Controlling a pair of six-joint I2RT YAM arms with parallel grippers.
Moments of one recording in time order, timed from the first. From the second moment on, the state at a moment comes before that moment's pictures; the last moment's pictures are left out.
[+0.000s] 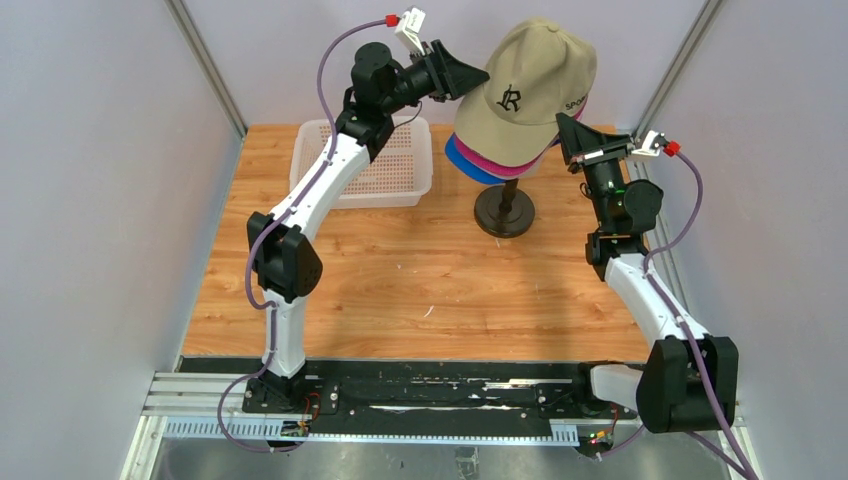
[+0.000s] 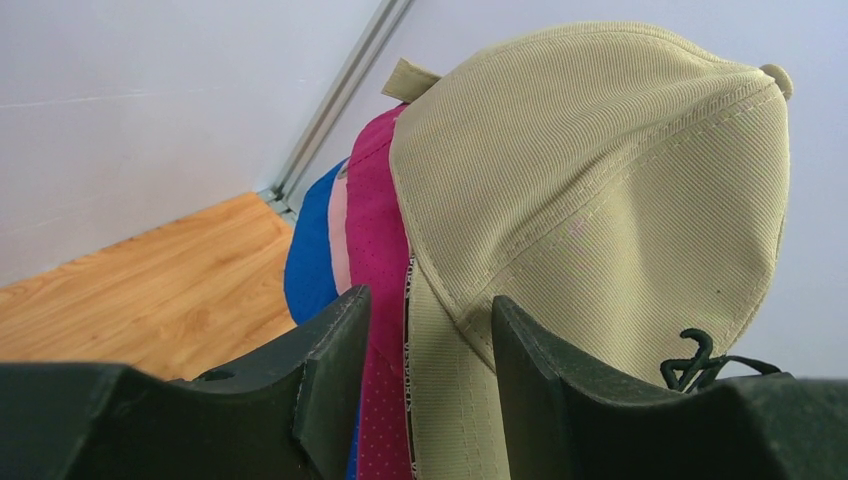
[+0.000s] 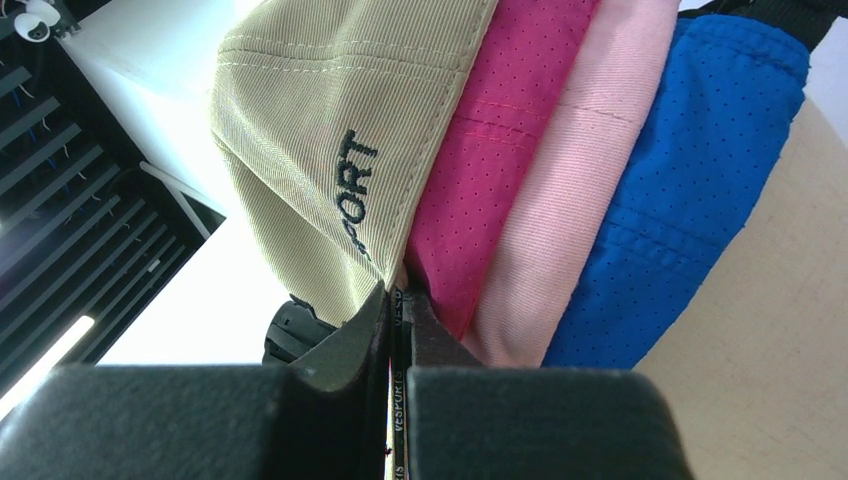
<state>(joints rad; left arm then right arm) -0.47 2.05 2.14 0.13 0.55 -0.72 0.07 1.21 0.79 0.92 -0.21 1.39</state>
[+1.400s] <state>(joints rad) -0.45 1.77 2.06 -0.27 0.12 -0.44 0.08 0.84 0.81 0.42 -0.13 1.06</state>
